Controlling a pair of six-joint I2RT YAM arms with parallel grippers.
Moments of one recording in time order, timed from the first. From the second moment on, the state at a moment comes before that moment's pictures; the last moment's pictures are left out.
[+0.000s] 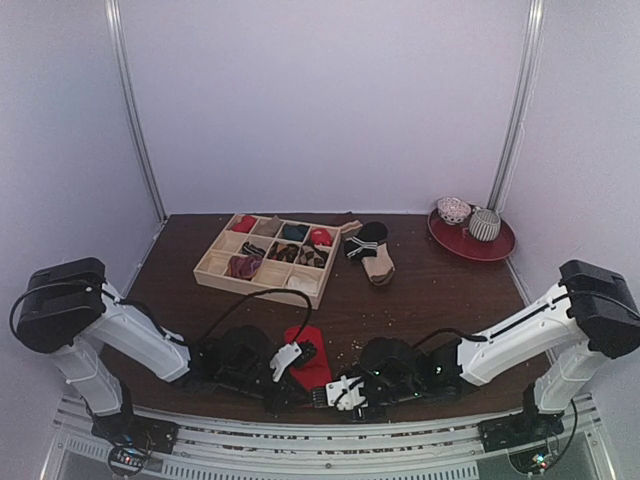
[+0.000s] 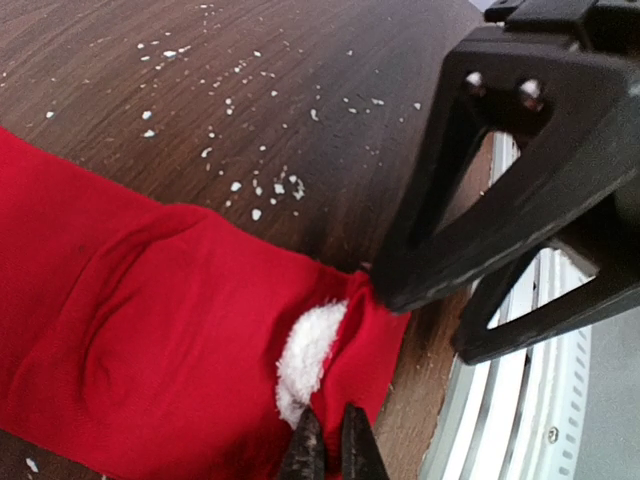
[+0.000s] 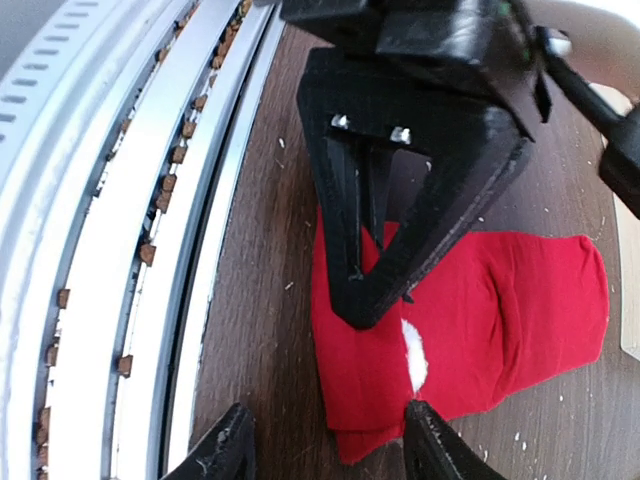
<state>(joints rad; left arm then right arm) -1.16 1.66 0.49 0.50 0.31 -0.36 1.30 1.62 0.66 0.22 -0.04 -0.48</state>
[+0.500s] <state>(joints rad) -1.16 1.66 0.48 0.50 0.36 -0.36 1.32 1.75 0.72 0.27 0.02 -0.53</state>
